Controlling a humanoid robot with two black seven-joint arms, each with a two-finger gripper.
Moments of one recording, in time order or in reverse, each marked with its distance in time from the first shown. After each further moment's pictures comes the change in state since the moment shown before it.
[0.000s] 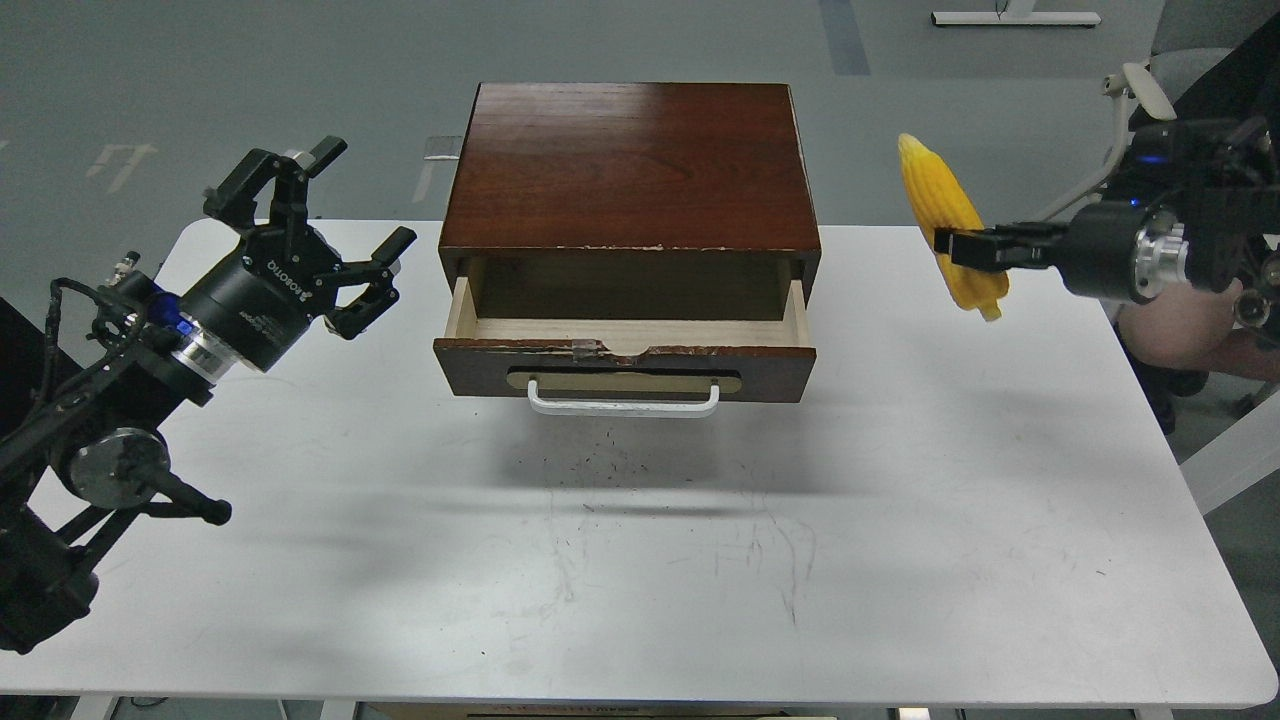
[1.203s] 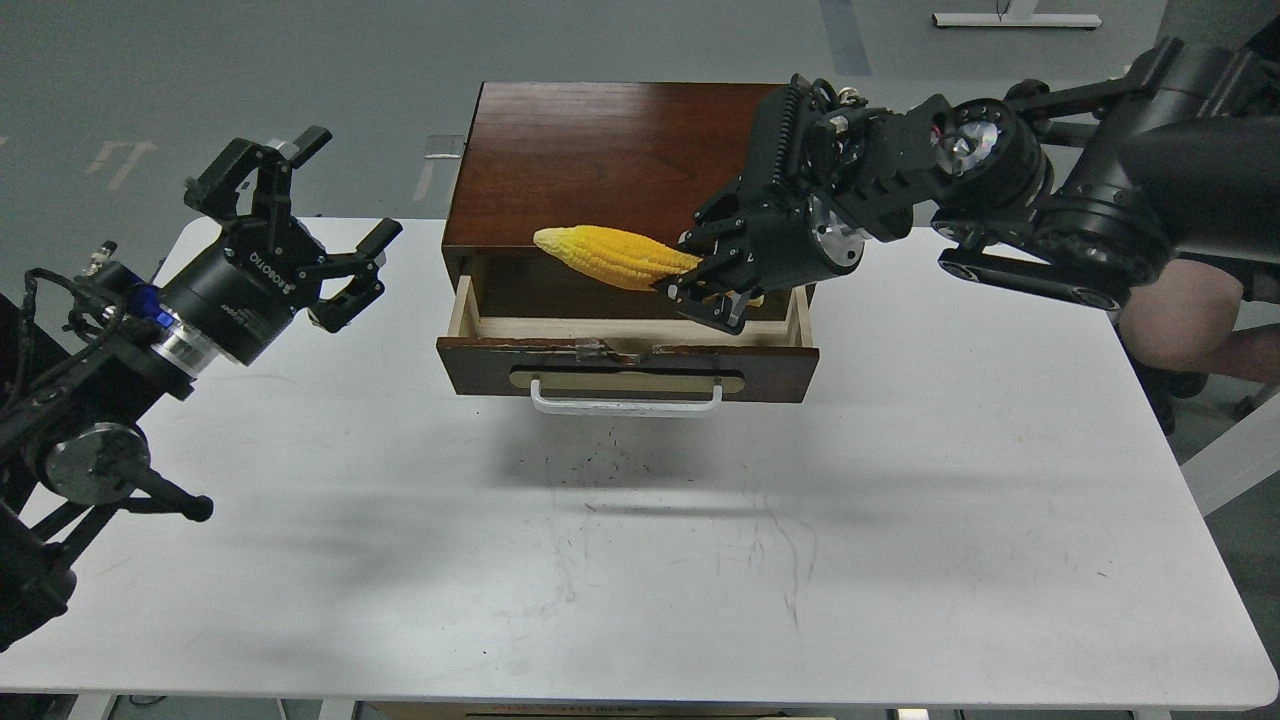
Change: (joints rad) left arm 0.001 0.038 -0.005 -0.021 -0.002 0.000 0.000; right arm 0.347 0.560 -0.525 -0.007 -0.277 -0.335 0.000
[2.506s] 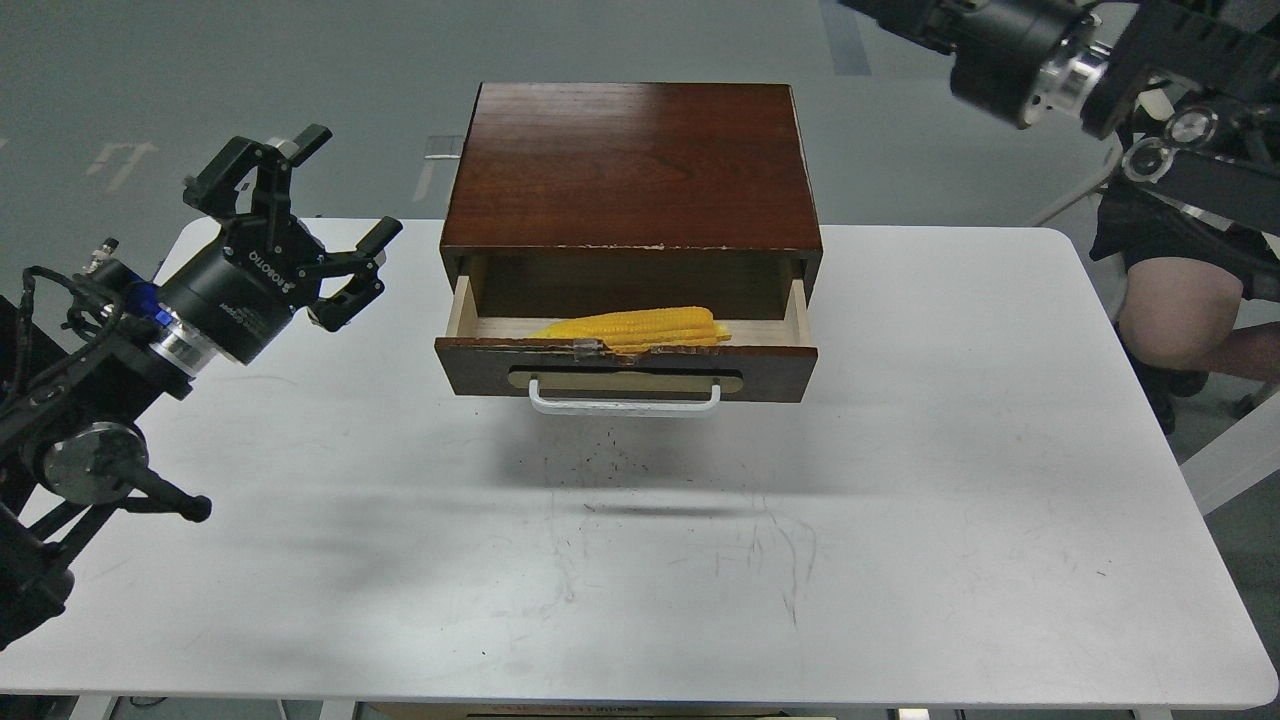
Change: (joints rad) left arm 0.001 0.001 0.003 -0.007 0.000 0.000 0.000; right arm -0.338 -0.484 0.555 0.045 0.928 0.009 0.000
